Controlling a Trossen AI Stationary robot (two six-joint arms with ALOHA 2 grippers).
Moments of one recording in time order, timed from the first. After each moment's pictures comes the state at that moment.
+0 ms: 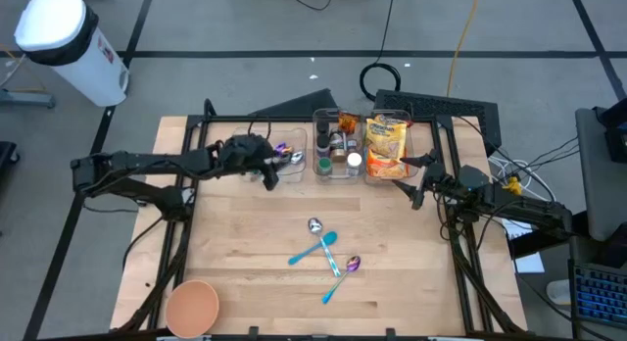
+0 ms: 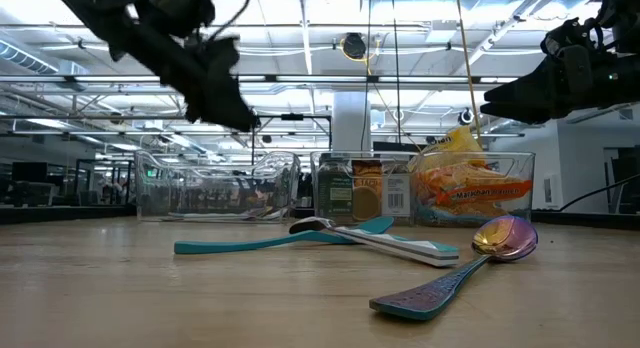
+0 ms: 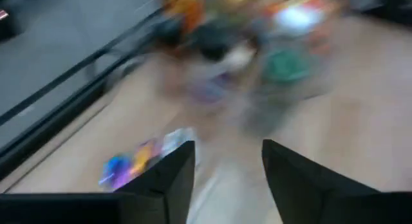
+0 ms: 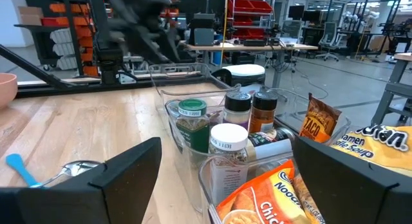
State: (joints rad) left arm 0.33 1.21 0.64 0.04 -0.11 -0.14; right arm -0.24 0.03 0.06 -0.05 0.13 -0.02
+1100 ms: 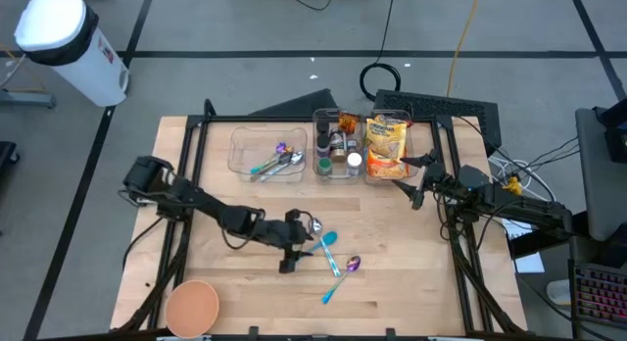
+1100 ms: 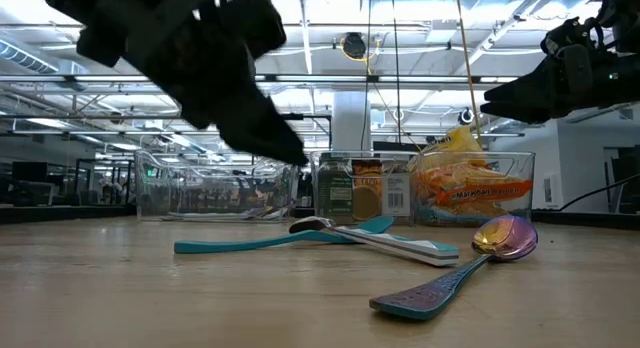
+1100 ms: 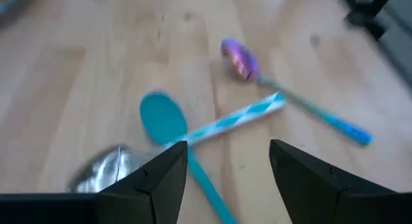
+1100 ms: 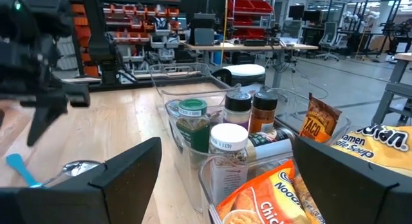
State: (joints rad) left arm -0.31 1.72 0.80 0.33 -0.10 -0.21; right arm -0.24 0.03 0.06 -0.05 0.13 -0.02
